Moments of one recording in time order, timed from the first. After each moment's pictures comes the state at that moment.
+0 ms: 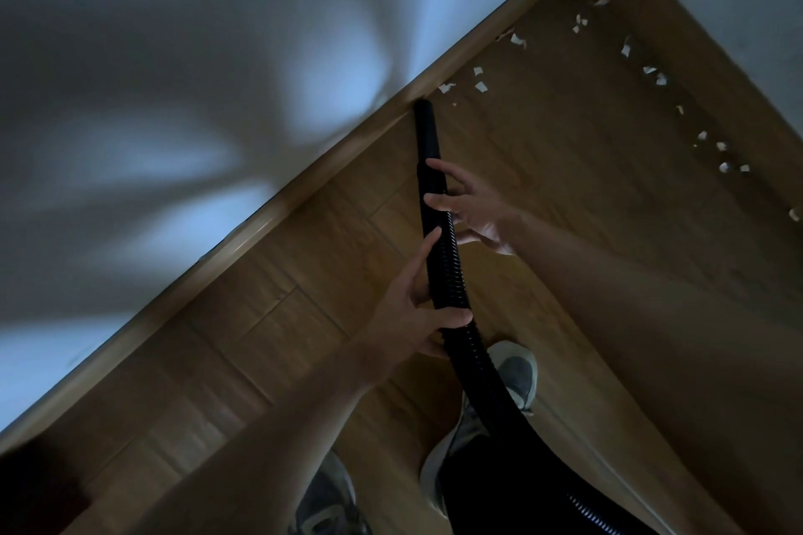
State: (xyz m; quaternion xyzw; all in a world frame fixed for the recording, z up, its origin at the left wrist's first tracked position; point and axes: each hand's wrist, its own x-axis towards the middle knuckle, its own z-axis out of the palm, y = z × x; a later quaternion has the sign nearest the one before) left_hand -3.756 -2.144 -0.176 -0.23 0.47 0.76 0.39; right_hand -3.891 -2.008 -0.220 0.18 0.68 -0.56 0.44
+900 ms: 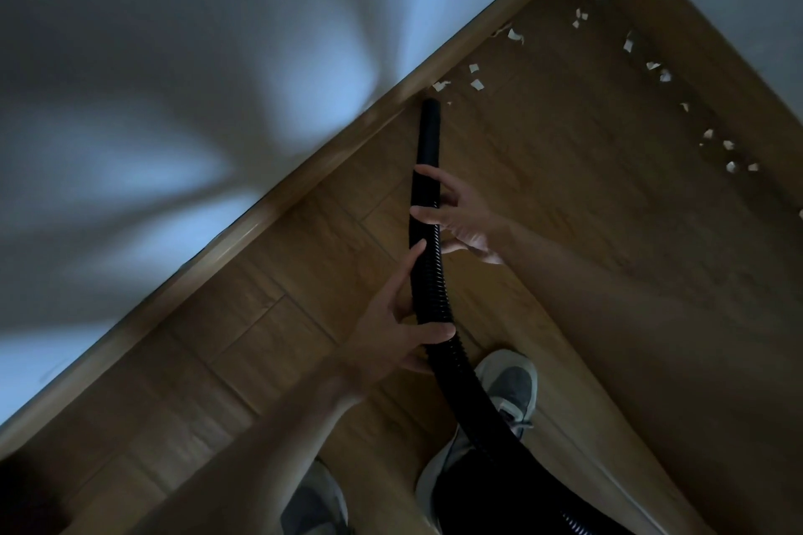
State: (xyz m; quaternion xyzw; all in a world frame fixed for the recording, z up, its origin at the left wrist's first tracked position) left_hand -3.752 -2.147 -0.194 -0.23 0.48 0.75 0.39; right_hand -3.888 -2.006 -0.242 0.17 0.66 -0.59 0.43
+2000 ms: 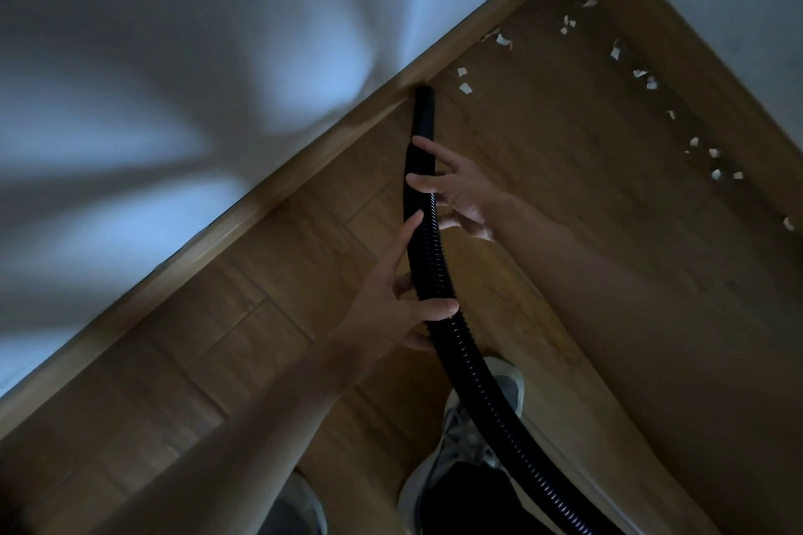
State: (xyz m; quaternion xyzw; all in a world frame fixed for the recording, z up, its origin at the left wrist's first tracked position) left_hand -3.781 -2.129 -0.187 -0.23 0.49 0.76 0.36; right_hand -3.920 -2.002 -0.230 0.18 0.64 -0.62 0.42
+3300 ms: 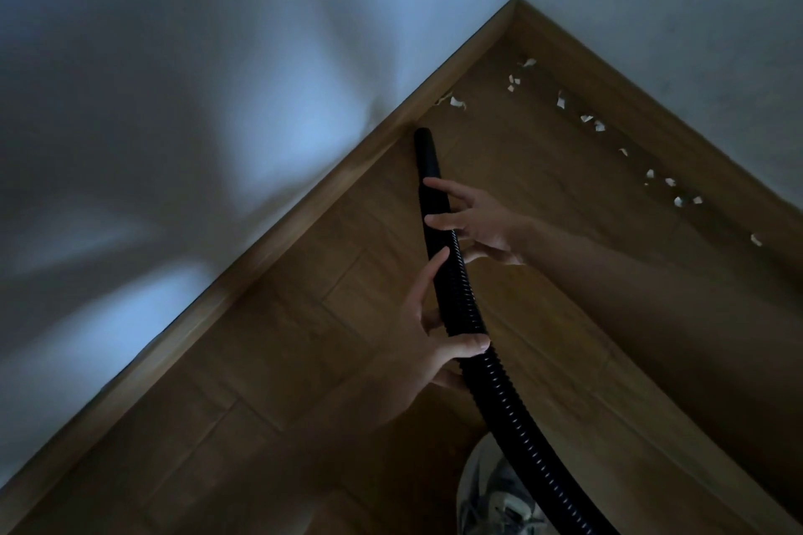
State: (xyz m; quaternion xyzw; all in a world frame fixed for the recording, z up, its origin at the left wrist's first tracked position) left_hand -3.826 -2.093 -0.215 -0.17 0.48 0.77 0.38; right_hand -3.963 -1.949 -0.234 0.17 0.70 -0.56 0.40
